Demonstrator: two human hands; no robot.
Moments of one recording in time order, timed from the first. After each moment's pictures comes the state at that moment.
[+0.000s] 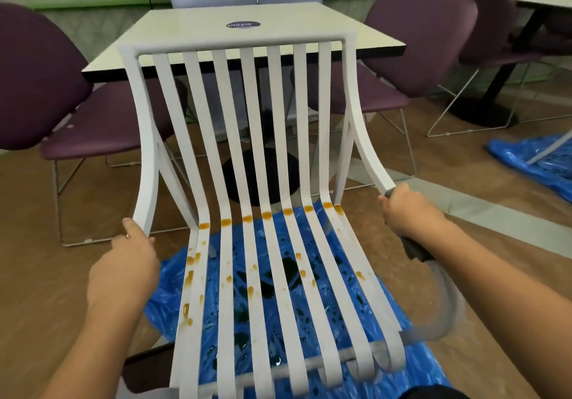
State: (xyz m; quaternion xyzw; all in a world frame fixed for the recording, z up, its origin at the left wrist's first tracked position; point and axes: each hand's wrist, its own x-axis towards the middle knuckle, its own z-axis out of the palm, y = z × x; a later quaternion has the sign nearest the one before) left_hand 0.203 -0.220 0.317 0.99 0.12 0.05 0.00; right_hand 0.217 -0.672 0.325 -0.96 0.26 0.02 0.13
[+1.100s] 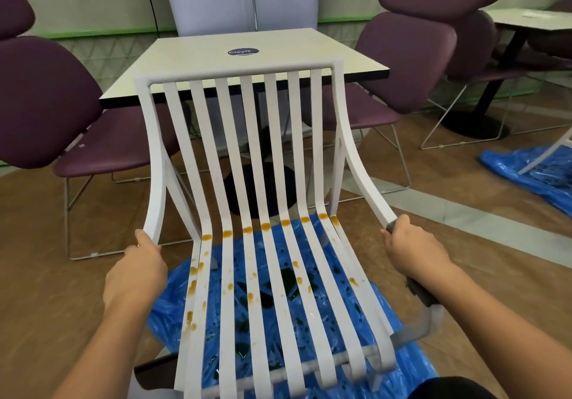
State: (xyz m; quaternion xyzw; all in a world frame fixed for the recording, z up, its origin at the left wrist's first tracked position) left_hand 0.203 -0.222 0.321 0.99 0.16 0.05 0.05; right_hand 0.142 -0.666 0.333 -0.97 0.23 0.00 0.11
